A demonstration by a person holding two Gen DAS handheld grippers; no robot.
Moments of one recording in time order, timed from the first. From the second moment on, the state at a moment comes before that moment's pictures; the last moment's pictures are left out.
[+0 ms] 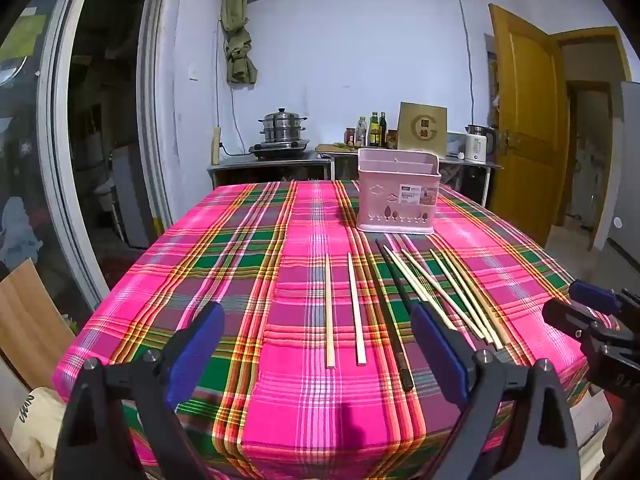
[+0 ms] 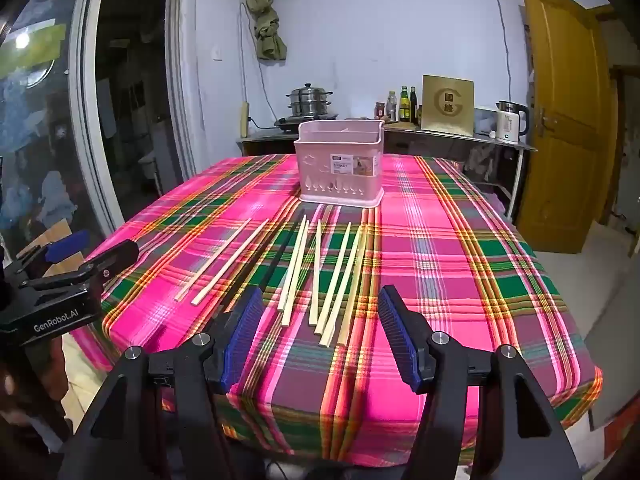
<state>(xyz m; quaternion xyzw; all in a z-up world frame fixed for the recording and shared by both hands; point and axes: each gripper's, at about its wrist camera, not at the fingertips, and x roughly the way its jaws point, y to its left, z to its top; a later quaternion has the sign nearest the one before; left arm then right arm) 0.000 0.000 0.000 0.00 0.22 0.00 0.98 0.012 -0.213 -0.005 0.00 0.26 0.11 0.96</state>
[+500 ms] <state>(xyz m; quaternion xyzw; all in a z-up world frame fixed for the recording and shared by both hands) 0.000 0.000 0.000 0.01 0.22 0.00 0.97 0.011 -0.212 -0.004 0.00 0.26 0.11 0.96</state>
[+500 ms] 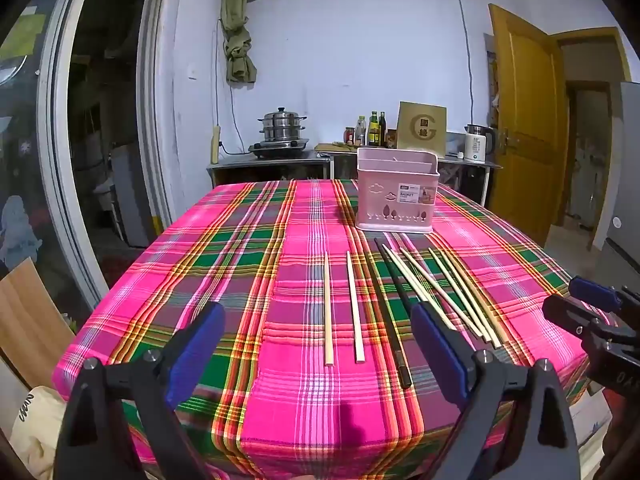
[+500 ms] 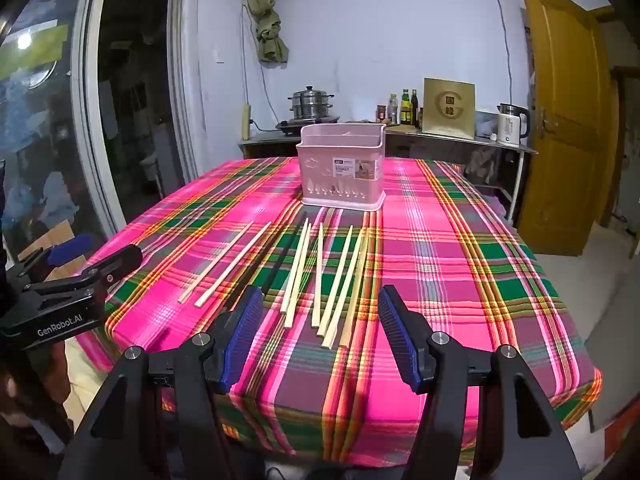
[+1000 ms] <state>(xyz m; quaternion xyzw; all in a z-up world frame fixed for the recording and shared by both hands) 0.000 0.000 0.001 0.01 0.22 0.00 0.97 0.009 -0.211 -0.002 0.00 0.26 0.11 0.96</state>
